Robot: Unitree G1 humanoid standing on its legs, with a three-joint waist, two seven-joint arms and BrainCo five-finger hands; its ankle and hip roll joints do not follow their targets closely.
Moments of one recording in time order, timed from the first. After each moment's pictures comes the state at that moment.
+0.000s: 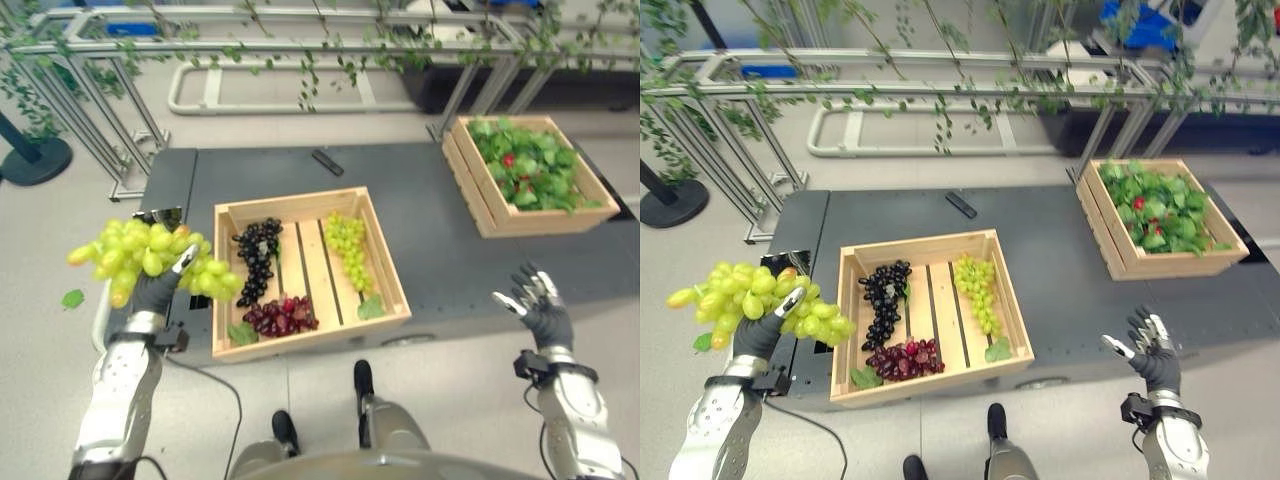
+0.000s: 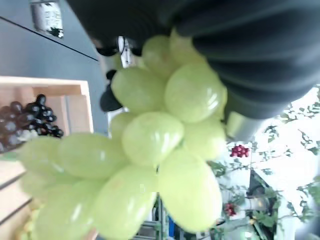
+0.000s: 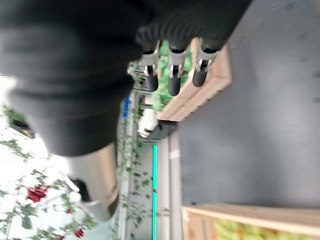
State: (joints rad) left arm 0.14 0.41 0.16 -0.10 -0.39 -0.13 -0.05; right arm 0.24 -0.33 -0.22 0.06 0.38 -0.15 0.04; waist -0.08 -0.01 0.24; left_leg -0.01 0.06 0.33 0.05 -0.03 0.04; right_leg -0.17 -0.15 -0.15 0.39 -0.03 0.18
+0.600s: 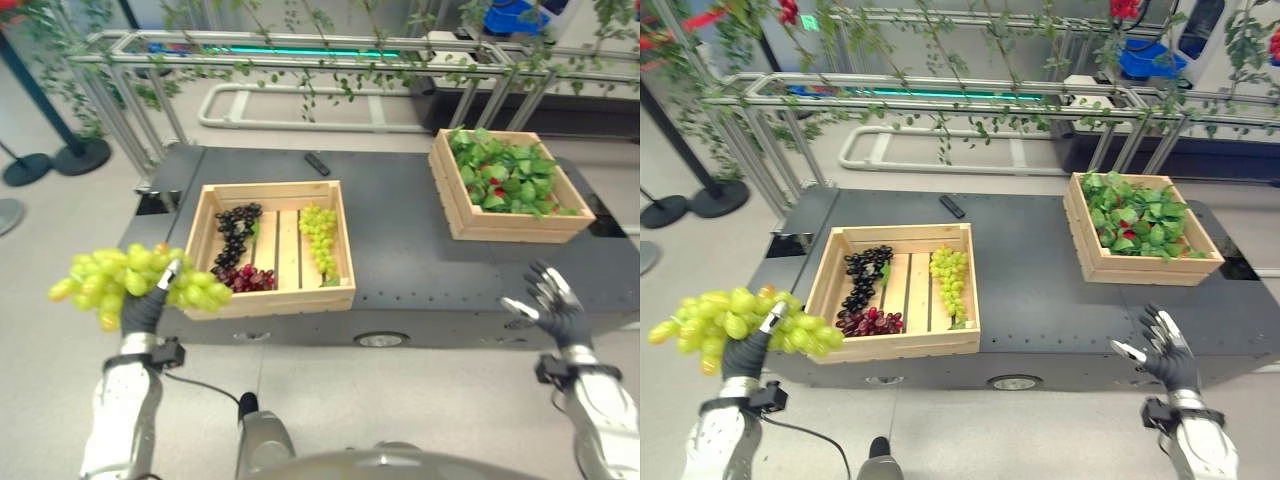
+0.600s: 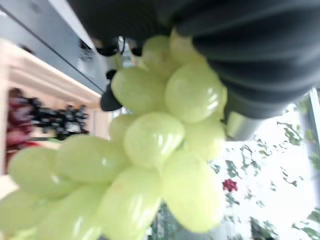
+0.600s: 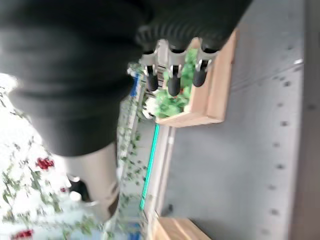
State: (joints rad) left arm 0.27 0.29 0.16 -0.06 -0.36 -0.16 0.02; right arm 0.36 -0.54 -0.28 0.08 0.34 -0.17 0.04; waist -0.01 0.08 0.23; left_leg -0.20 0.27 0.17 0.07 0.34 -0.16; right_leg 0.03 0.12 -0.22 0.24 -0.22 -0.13
